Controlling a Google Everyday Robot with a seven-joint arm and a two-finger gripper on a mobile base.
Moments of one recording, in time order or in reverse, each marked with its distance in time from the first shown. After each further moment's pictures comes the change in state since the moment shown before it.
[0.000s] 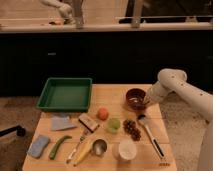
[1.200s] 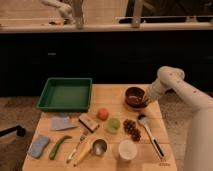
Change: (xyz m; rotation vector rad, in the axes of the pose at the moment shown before) arm 0.022 -0.006 0.019 0.020 -0.053 -0.036
